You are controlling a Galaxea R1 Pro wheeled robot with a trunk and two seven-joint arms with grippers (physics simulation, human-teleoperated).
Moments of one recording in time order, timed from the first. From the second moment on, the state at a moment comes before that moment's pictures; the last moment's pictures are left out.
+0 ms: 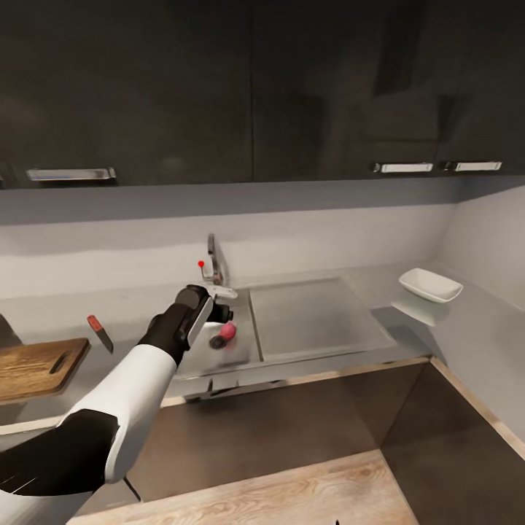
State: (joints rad) left arm -1.08 -0.14 -0.14 -0.70 0.03 0.91 0.10; right arm -0.33 0.05 -0.11 -0.02 0.06 -0.65 -0.09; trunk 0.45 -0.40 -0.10
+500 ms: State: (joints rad) left arm -1.08 -0.13 -0.14 -0.64 0.03 0.84 0.11; right arm -0.33 0.05 -0.11 -0.02 0.06 -0.65 -0.09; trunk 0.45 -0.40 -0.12
